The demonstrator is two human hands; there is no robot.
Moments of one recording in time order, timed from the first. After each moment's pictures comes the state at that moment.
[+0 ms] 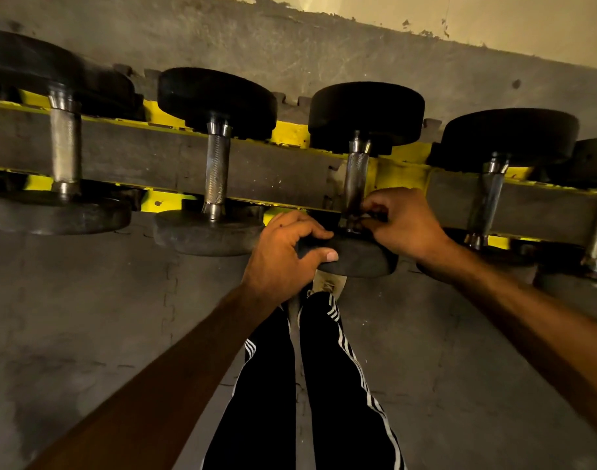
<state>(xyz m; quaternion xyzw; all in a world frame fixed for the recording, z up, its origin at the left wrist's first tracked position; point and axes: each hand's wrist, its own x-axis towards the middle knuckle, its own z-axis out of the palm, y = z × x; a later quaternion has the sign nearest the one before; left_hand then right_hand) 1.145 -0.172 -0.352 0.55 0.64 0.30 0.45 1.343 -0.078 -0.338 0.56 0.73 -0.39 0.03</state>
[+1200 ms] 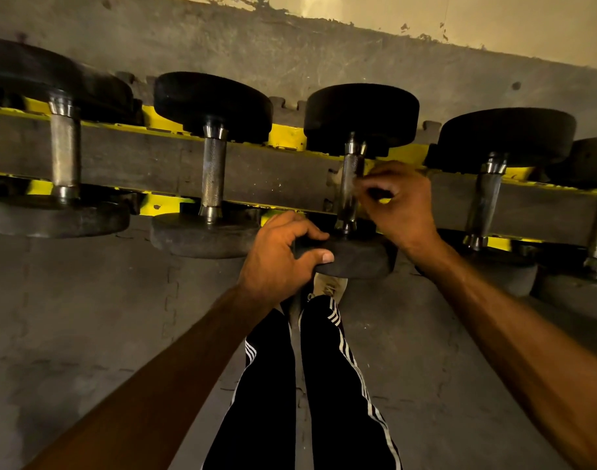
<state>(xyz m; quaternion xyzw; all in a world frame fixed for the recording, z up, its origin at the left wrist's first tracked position) 1.146 -0.170 -0.349 0.56 0.64 0.29 0.44 1.347 -0.070 -0.362 0.53 0.76 -0.31 -0.22</state>
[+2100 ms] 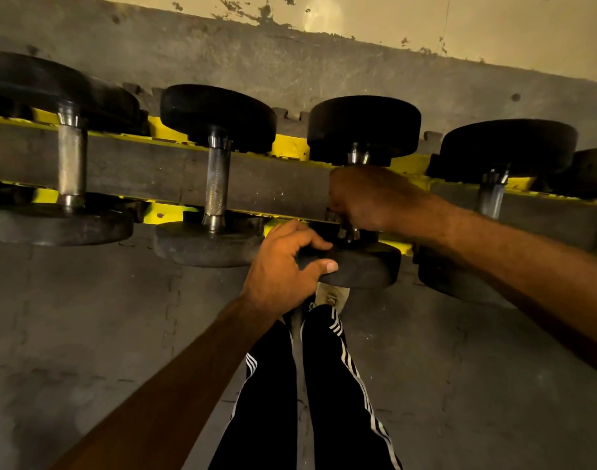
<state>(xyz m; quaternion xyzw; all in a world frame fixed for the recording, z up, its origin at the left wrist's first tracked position) 1.150 -0.171 -0.351 0.55 0.65 0.30 0.44 1.293 -0.033 -0.321 0.40 0.85 -0.25 0.21</state>
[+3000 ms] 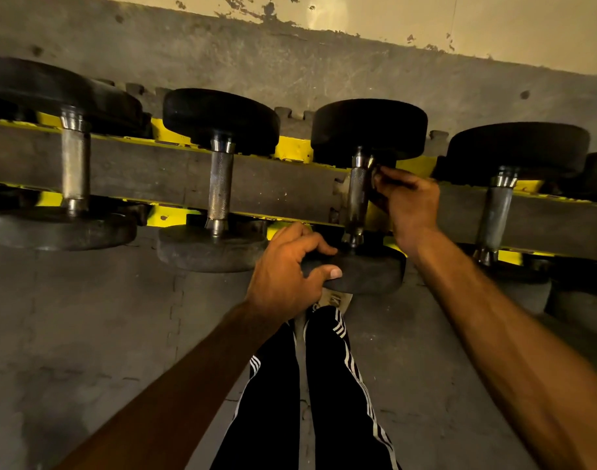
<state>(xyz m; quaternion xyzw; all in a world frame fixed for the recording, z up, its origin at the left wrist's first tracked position) 1.150 -0.171 -0.348 0.57 0.65 0.27 0.43 1.319 -0.049 -0.365 0.72 0.23 -0.56 -0.34</state>
